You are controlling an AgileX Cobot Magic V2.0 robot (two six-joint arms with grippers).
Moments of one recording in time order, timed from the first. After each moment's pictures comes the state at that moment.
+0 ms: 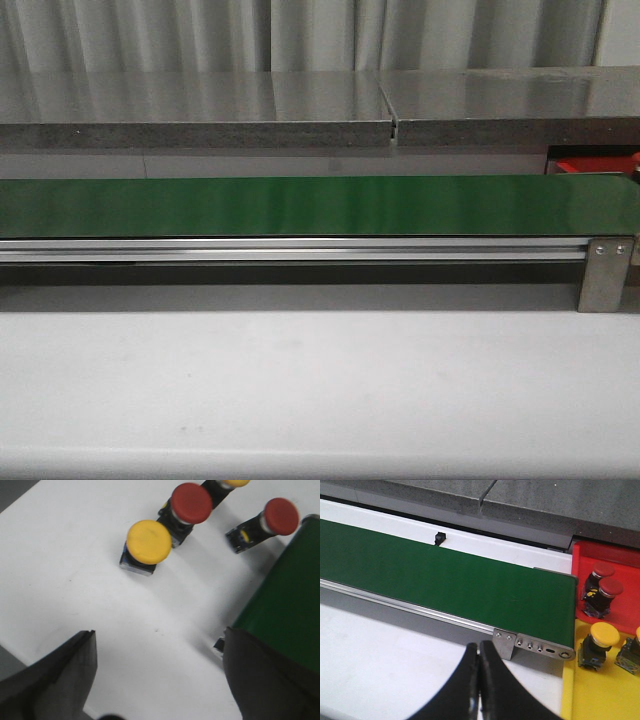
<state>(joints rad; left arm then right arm) 0.68 1.63 -1.22 -0.35 0.80 0.10 -0.05 0.48 -0.50 0.51 0.51 -0.53</state>
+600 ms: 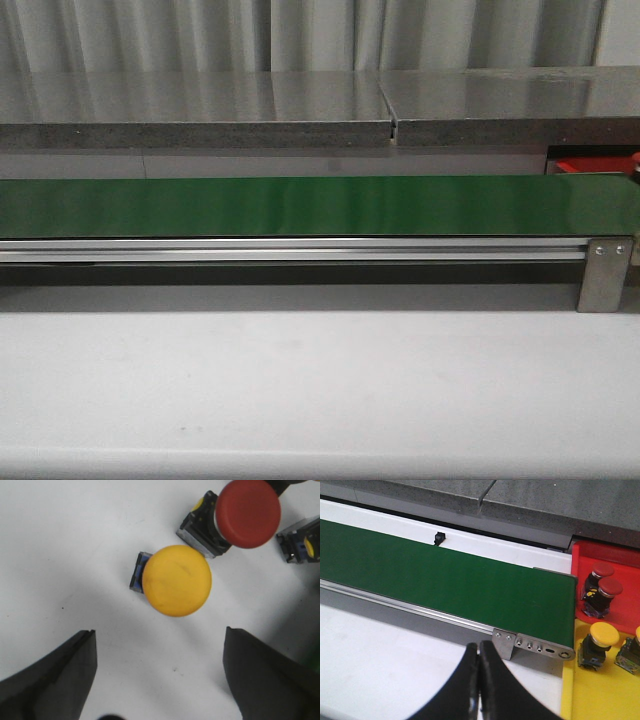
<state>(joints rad) 0.68 1.96 -1.48 -0.30 0.89 0.05 -0.05 0.48 -0.50 0.51 0.51 -0.53</state>
